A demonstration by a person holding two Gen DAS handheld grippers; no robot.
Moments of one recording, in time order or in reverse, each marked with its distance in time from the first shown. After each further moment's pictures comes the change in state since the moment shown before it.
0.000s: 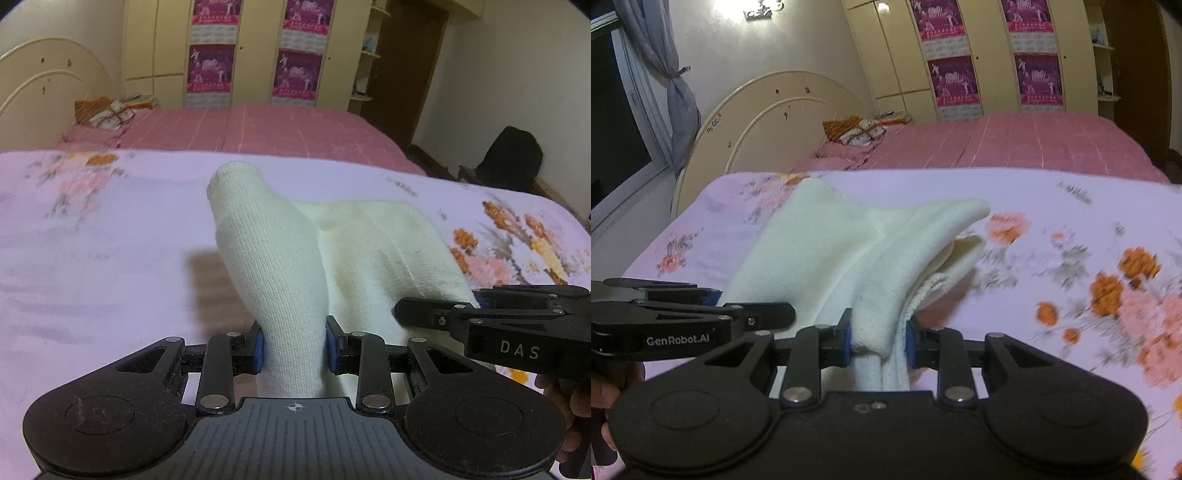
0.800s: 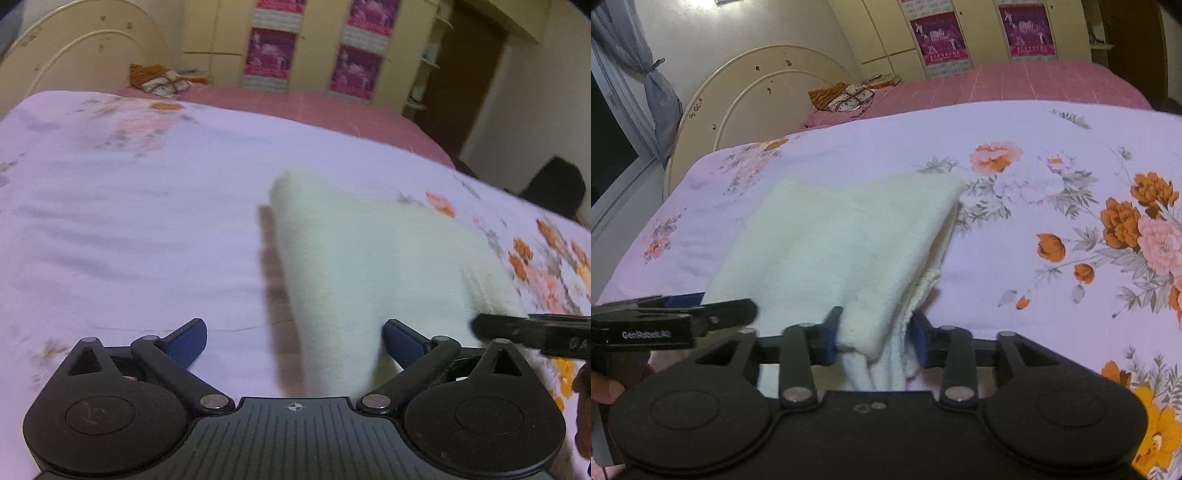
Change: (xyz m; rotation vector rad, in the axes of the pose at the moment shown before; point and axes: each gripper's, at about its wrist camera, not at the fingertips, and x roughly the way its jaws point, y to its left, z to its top) left arm 0.011 0.046 -0.038 -0.157 -0.010 0.107; right arm 0.024 -0.027 -0.028 0.099 0.116 0.028
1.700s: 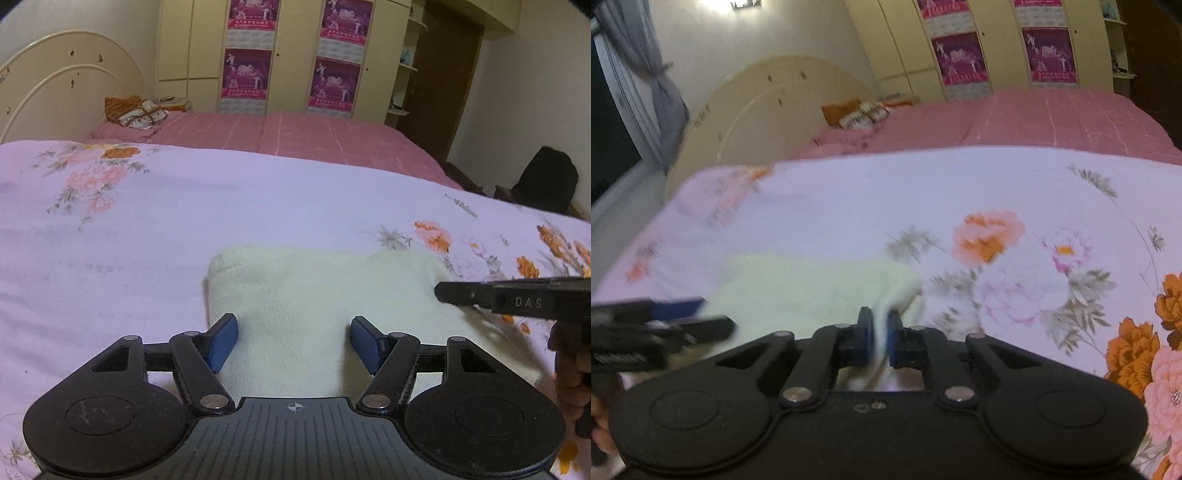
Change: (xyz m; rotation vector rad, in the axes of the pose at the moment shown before) left arm 0.051 -0.044 0.037 0.113 -0.045 -0.006; right arm 0.046 -0.037 0.057 -0.091 -0.053 0.028
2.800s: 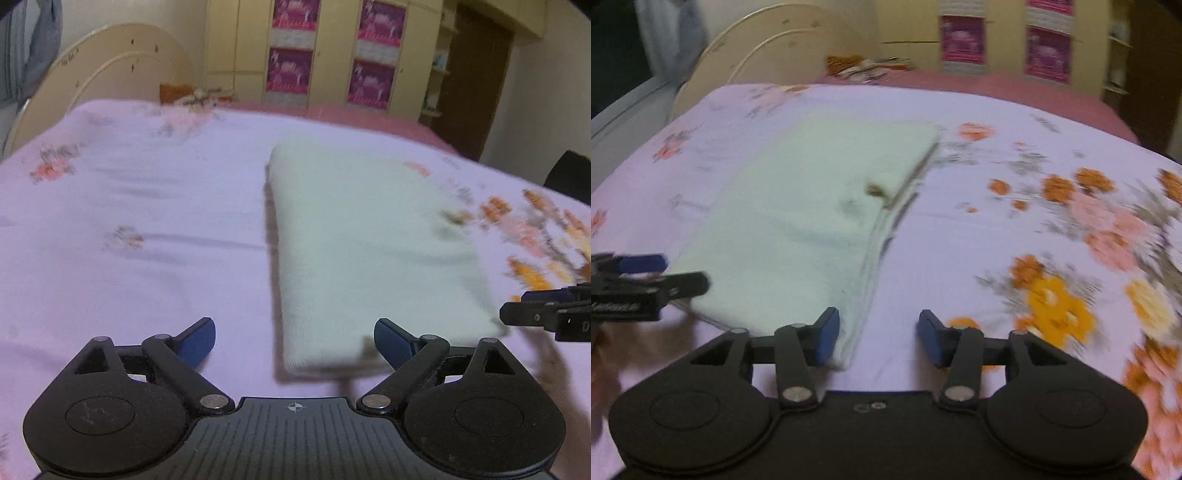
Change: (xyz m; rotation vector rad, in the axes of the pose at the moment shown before) left arm -0.163 -0.020 -0.141 -0.082 -0.010 0.108; right arm -0.138 0.080 -0.127 -0.116 0.109 -0.158
